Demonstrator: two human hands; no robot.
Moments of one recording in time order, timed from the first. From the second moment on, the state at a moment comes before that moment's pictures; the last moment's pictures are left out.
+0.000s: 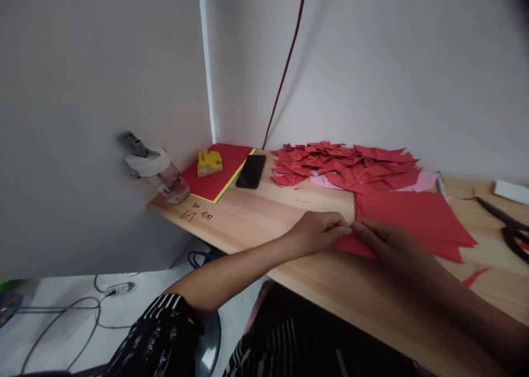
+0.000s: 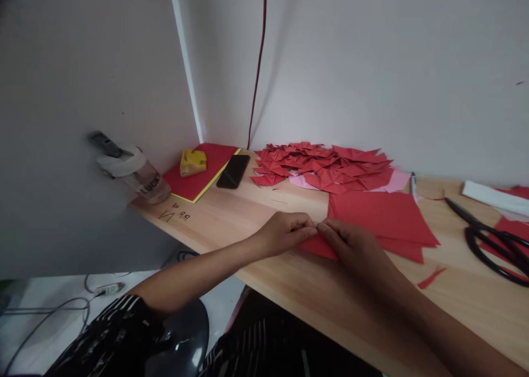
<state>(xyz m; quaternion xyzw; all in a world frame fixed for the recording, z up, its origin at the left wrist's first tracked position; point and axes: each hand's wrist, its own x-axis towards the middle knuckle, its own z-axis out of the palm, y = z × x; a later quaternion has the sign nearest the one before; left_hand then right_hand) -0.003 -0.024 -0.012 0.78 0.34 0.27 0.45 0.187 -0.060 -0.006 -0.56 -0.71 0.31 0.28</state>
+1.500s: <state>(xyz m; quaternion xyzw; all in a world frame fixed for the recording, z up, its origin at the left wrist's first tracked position) -0.046 0.058 0.003 0.77 0.38 0.18 0.49 0.162 0.012 -0.012 -0.61 -0.62 0.37 0.33</state>
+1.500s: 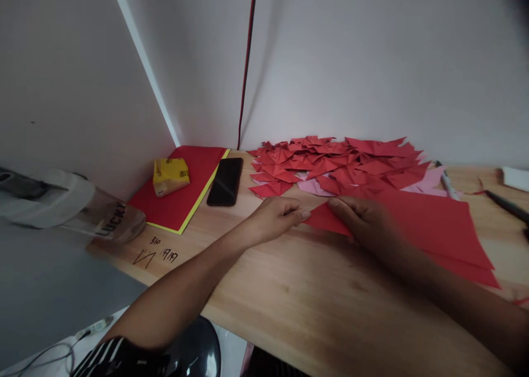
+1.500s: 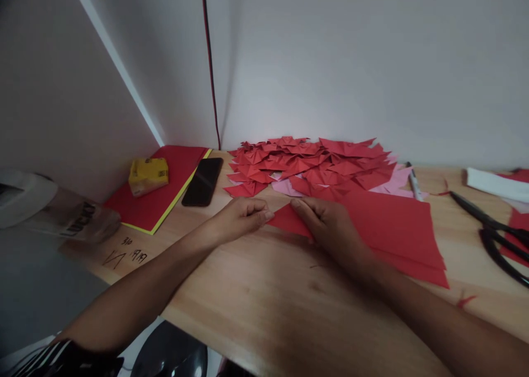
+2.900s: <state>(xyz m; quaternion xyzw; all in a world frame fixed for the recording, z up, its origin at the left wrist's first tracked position) -0.042 0.061 -0.003 0.69 0.32 0.27 0.60 0.163 0.011 -0.004 -0.51 -0.70 0.38 0.32</state>
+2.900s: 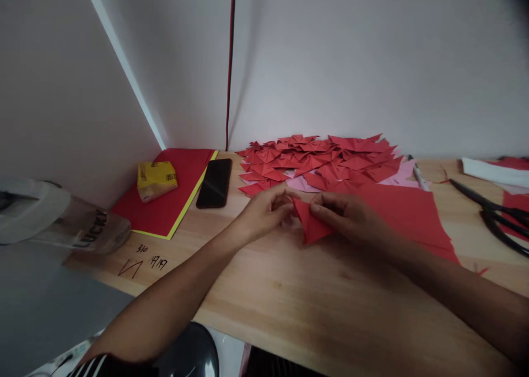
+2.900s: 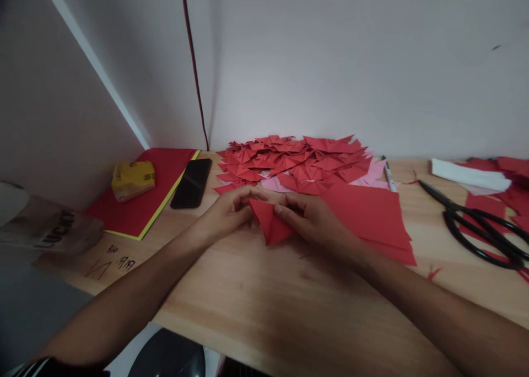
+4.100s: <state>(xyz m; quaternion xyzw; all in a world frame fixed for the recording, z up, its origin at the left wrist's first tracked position) -0.053 0.072 -0.003 0.96 0.21 0.16 0.13 0.155 -0.011 0.005 -0.40 -0.90 -0.06 0.16</state>
